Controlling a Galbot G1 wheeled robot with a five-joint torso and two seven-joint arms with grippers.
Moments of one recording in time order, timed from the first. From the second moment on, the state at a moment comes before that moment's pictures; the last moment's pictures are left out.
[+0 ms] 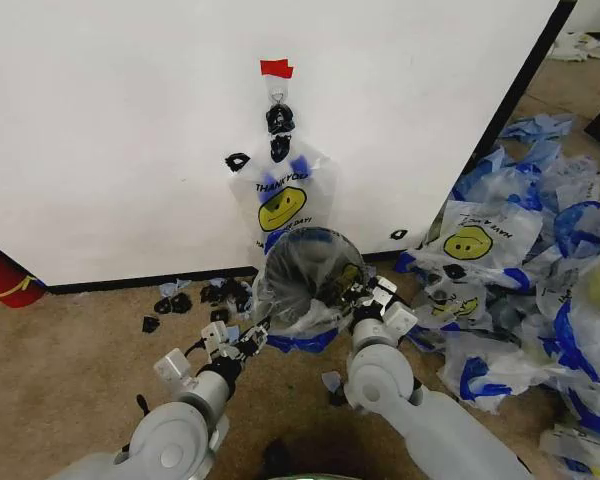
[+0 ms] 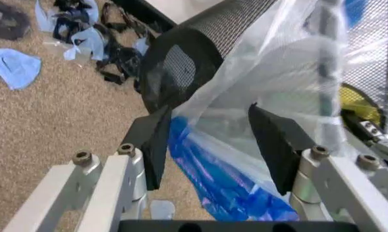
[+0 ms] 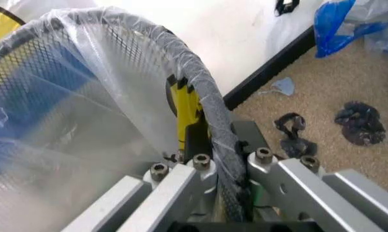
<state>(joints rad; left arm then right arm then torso) 1.08 -0.68 0.21 -2.21 -1.51 -0.26 -0.63 -0.91 1.14 -0.18 1.98 1.00 0.09 0.99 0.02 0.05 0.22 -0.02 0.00</state>
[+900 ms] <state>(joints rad) 1.04 -0.79 0.25 -2.08 -1.44 -0.27 -0.60 -0.93 1.14 -0.19 2.06 1.01 0.07 1.02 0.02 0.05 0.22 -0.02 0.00</state>
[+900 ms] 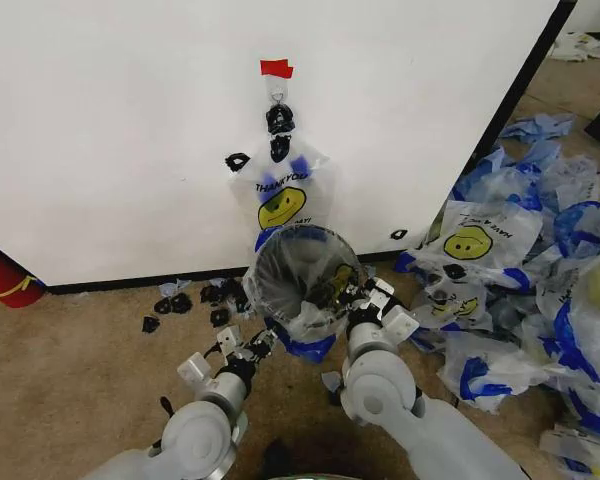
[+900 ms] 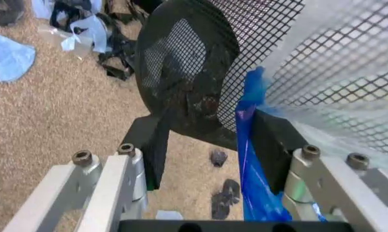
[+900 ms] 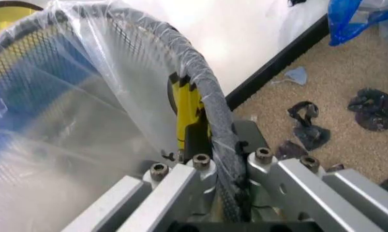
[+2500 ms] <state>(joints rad) 1.15 -0.57 0.13 -2.27 -1.38 -0.25 -0.76 -0.94 1.12 -0.17 2.01 0.99 0.07 1.01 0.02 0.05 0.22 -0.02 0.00</state>
